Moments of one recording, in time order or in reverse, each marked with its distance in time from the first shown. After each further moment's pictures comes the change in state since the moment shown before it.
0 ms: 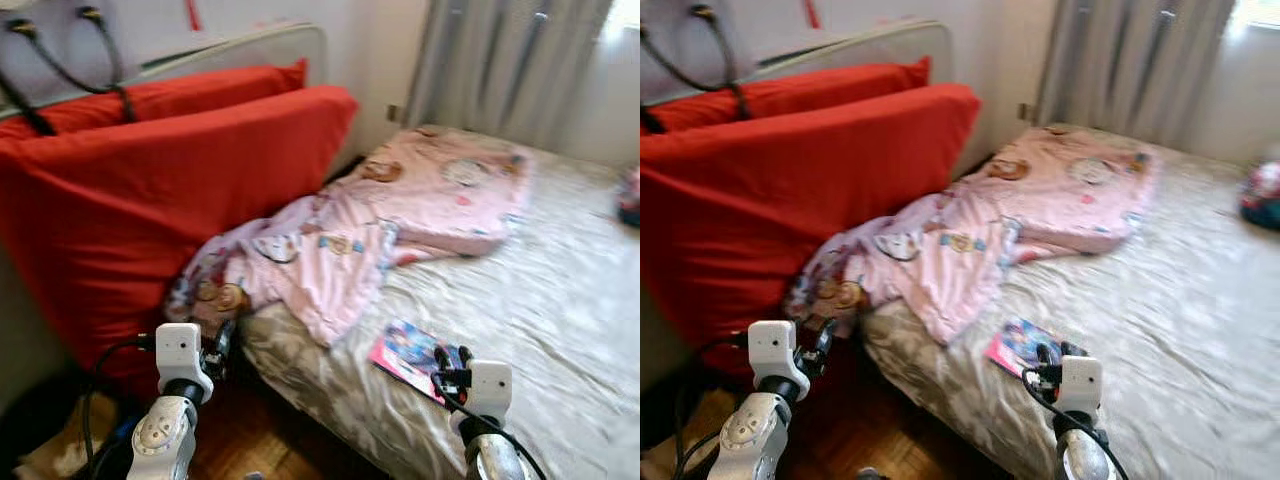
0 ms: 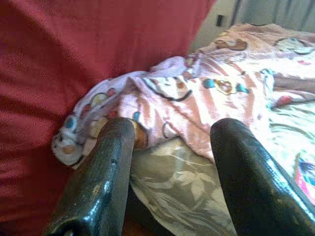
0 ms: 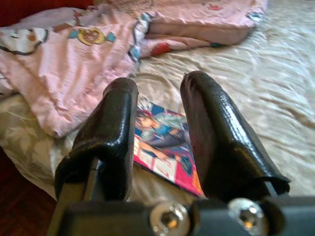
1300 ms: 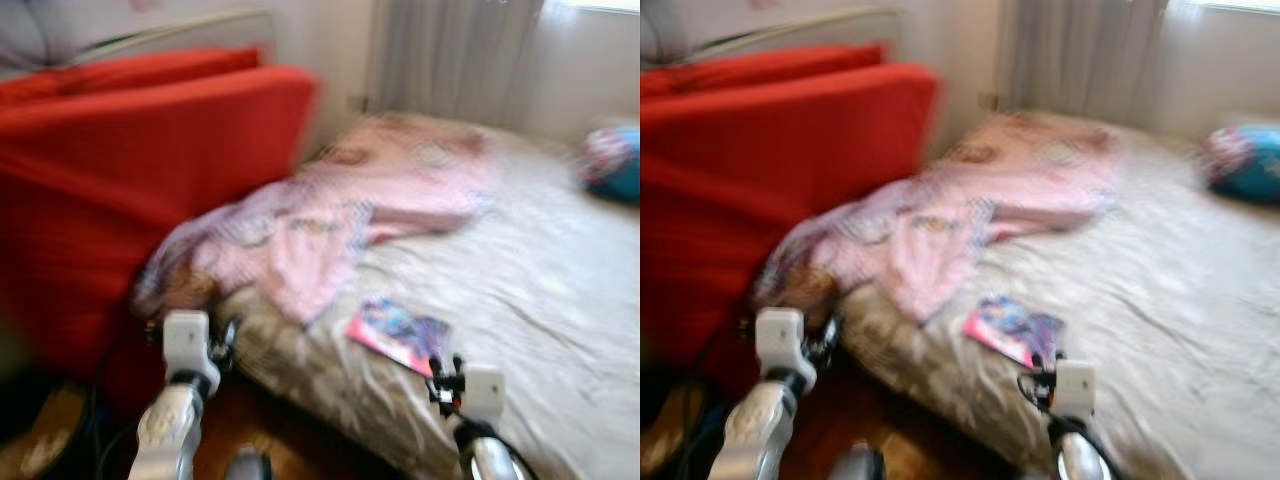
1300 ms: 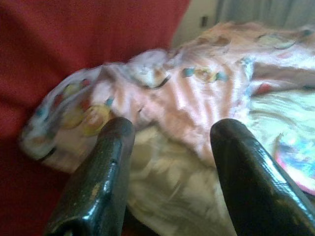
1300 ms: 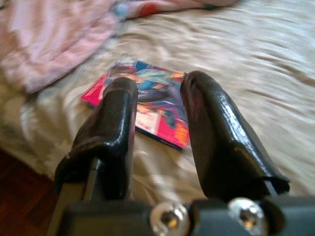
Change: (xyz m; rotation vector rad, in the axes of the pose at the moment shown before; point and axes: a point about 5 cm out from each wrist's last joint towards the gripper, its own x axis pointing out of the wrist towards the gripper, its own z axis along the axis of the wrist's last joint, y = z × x) left arm 0.004 -0.007 0.009 -0.001 -0.017 -0.021; right arm 0.006 0.008 -0.001 -0.003 0.028 0.027
